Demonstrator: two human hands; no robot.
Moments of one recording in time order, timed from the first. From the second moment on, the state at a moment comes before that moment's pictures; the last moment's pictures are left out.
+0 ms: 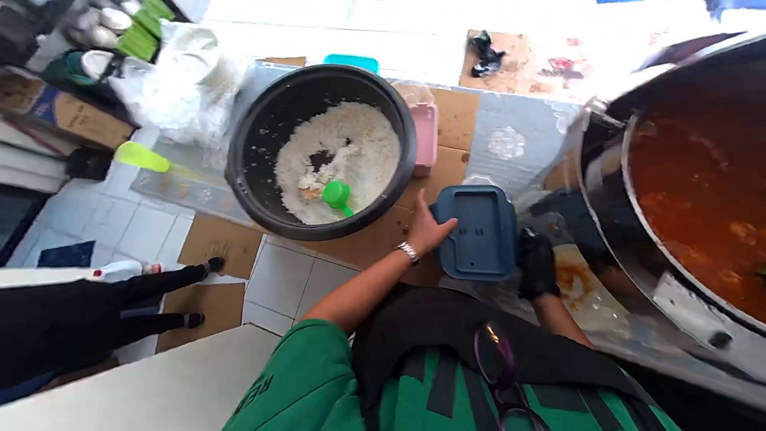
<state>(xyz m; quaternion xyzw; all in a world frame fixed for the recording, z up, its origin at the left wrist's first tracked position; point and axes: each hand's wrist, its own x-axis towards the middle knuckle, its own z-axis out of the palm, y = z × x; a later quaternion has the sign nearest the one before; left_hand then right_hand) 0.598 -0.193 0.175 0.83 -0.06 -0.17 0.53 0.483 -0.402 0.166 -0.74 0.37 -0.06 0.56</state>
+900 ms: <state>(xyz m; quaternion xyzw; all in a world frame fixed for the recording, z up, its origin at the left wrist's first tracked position) 0.630 -0.186 0.175 0.75 -0.04 -0.35 0.56 0.506 -0.397 0.201 -0.81 0.37 0.03 0.46</state>
